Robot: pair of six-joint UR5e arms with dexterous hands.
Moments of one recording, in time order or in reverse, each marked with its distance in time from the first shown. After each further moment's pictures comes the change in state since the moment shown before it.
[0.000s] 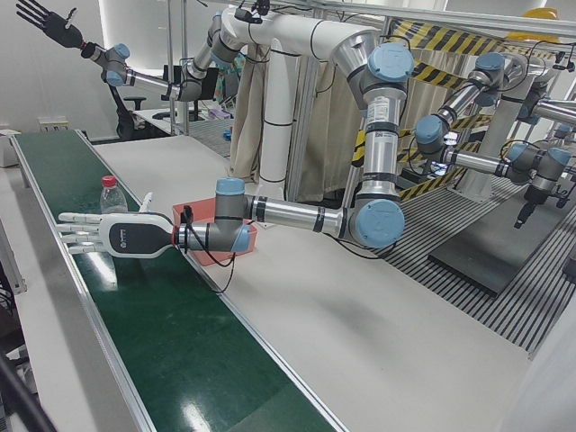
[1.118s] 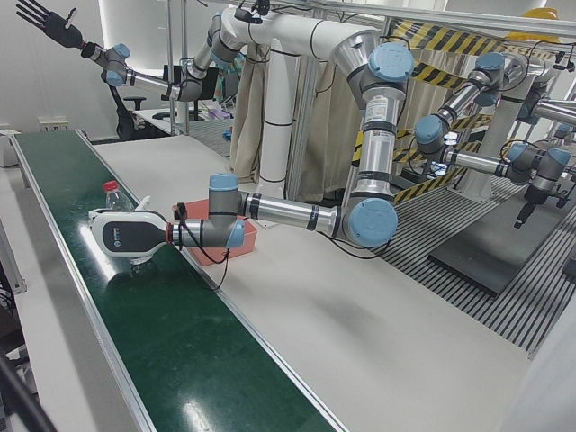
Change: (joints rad) left arm -0.008 -0.045 0.023 0.052 0.003 -0.002; right arm 0.000 0.000 0.000 0.001 0.000 0.000
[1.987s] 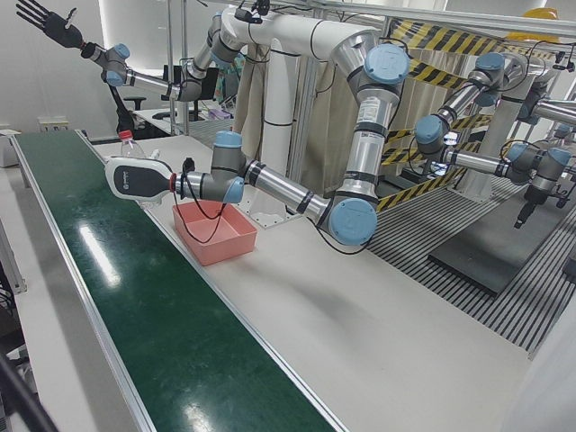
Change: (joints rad) left arm 0.085 -0.086 -0.267 0.231 0.044 -0.007; right arm 0.000 0.000 0.000 0.000 0.000 0.000
